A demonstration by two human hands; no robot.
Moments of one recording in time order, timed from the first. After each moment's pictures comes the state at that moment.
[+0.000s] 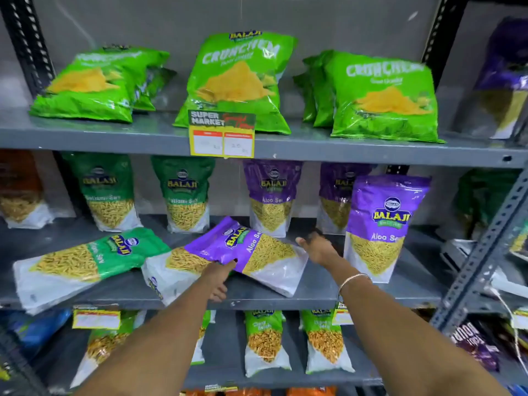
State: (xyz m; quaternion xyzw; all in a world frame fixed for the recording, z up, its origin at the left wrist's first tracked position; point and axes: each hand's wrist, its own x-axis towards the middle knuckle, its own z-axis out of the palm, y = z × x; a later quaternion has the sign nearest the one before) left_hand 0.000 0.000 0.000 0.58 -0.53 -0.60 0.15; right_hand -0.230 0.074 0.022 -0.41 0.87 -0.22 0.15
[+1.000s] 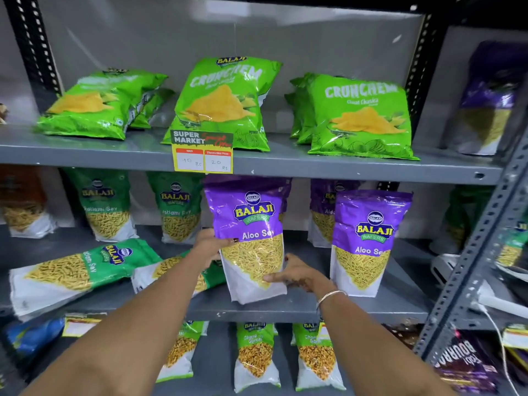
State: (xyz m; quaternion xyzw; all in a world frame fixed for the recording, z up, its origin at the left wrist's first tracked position) left_hand -0.029 -0.012 0.068 0.45 -0.54 -0.62 0.34; right_hand -0.201 0.110 0.038 -0.44 0.69 -0.39 0.41
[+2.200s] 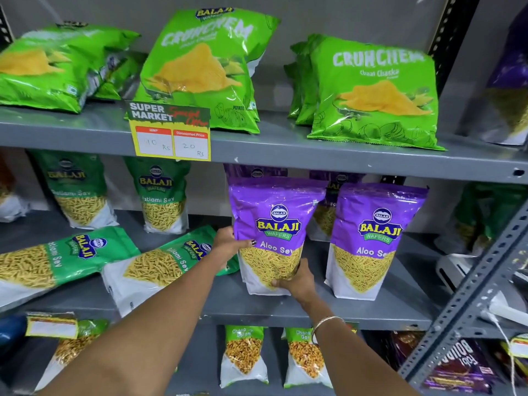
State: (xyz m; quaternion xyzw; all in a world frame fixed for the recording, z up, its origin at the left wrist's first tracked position) left_hand -0.114 -0.033 0.023 0.45 -0.63 -0.55 0.31; right_hand -0.247 0.090 -0.039 -0.33 0.74 -0.52 0.27
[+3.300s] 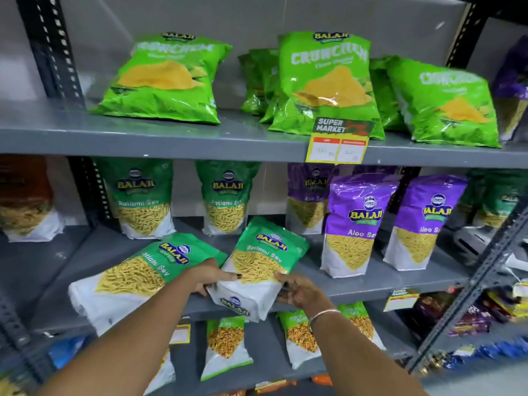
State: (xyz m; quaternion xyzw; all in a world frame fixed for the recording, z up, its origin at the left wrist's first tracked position) left_hand 0.153 -0.155 -0.012 0.47 -0.72 -0.51 -0.02; right_hand -0.009 -0.003 -0.043 -0.10 0.60 -0.61 0.51
